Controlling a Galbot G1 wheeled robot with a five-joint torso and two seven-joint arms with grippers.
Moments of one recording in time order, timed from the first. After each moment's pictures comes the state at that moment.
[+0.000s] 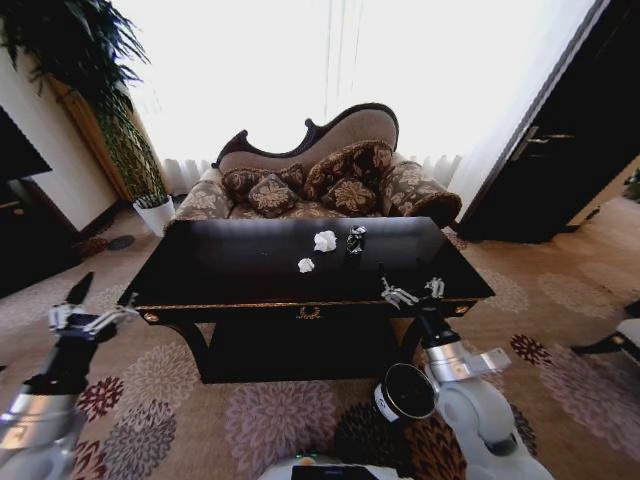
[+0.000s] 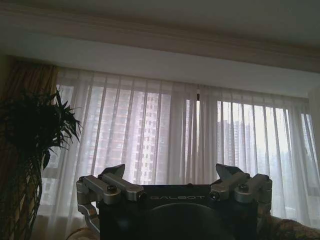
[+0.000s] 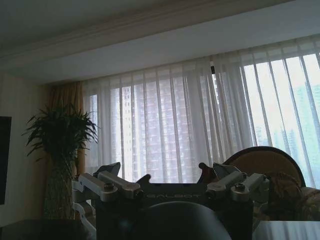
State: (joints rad) left arm 1.68 -1.35 -1.33 -2.28 -0.85 -0.02 0.46; right arm -1.47 1.19 0.56 2.26 0.46 0.10 -0.09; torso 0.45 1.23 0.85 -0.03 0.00
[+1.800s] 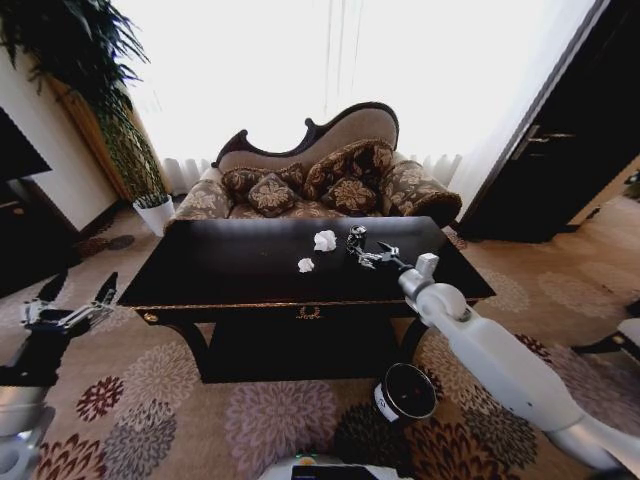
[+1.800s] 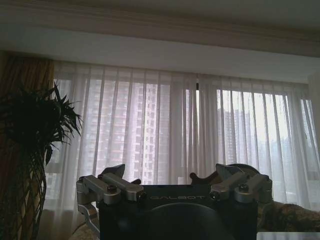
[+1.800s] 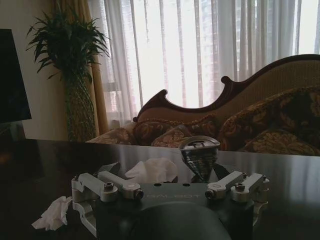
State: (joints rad) left arm 1.67 -1.29 -1.37 -2.23 -0.86 0.01 0.49; right arm -0.65 0.78 -0.01 1.77 0.94 -0.19 0.07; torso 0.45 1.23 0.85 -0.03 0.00
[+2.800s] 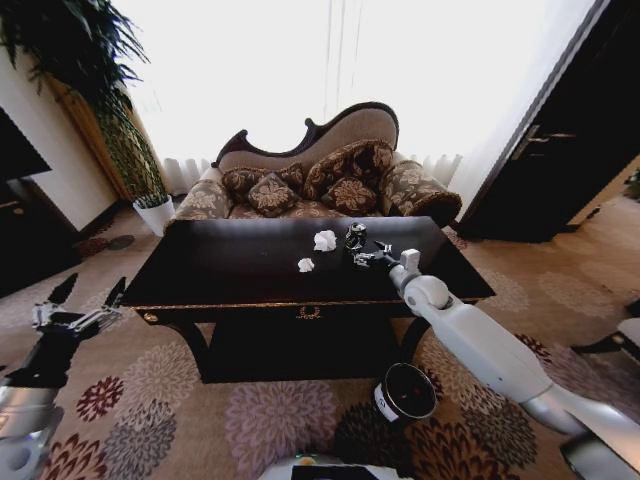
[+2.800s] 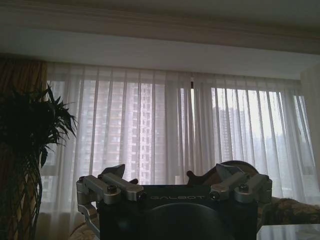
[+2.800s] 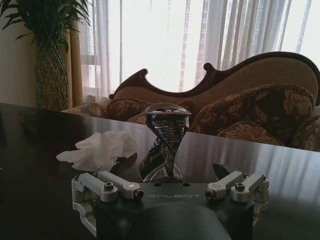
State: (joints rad) left arm 1.67 -1.29 -1.35 -2.21 -0.82 -0.03 0.52; right arm -0.51 0.82 -0.13 1.55 0.83 -0.19 0.08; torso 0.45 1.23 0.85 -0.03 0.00
